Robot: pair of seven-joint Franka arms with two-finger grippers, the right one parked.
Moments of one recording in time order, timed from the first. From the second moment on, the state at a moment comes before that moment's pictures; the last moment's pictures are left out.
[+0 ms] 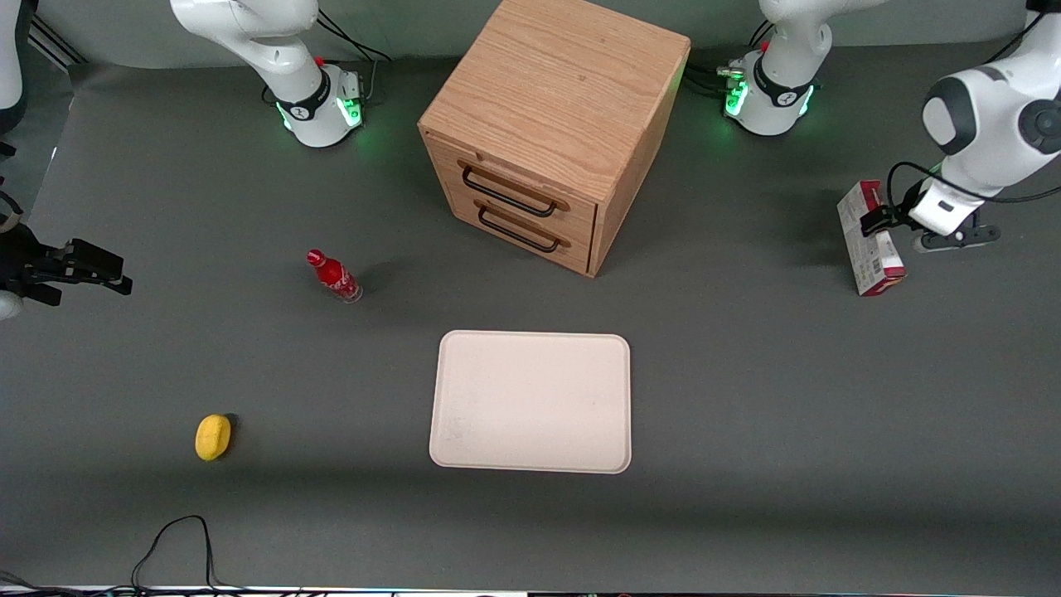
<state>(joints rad) 0.21 -0.07 0.14 -2.68 0.11 2.53 0.15</state>
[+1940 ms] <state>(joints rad) 0.18 -0.13 0.10 -2.05 0.10 1.74 0.17</state>
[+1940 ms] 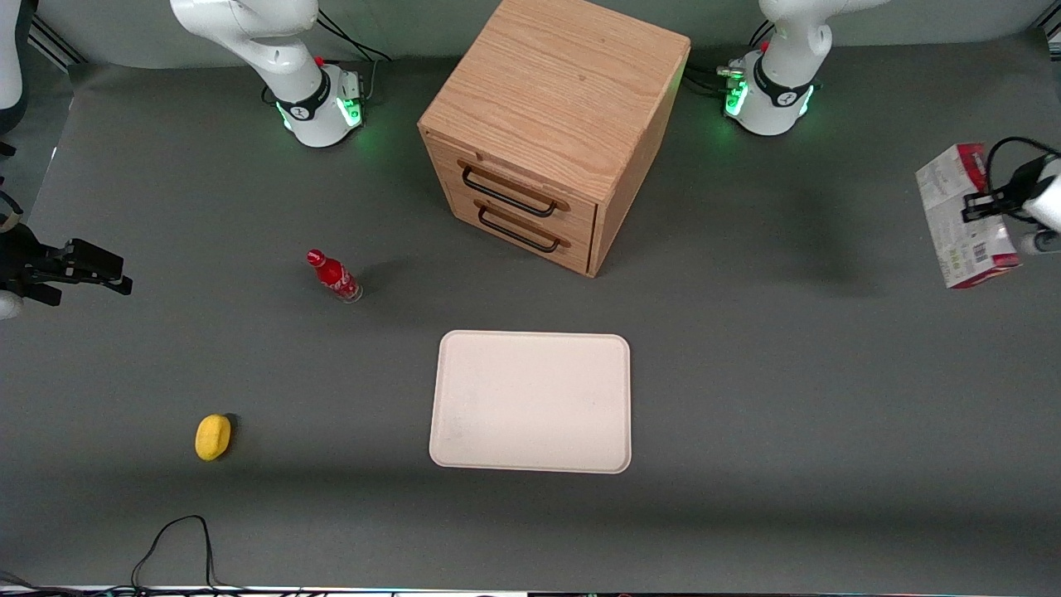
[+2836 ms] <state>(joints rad) 0.05 0.19 0.02 -1.36 0.07 1.30 0.00</state>
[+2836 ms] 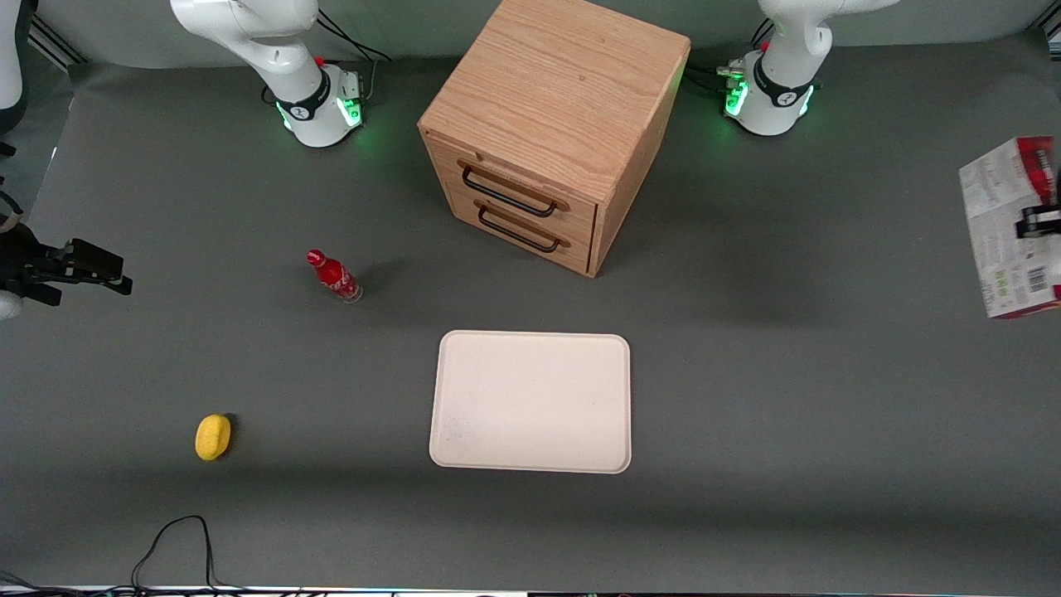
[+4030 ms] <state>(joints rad) -0.41 0.89 -0.18 -0.99 0.04 1.83 -0.66</state>
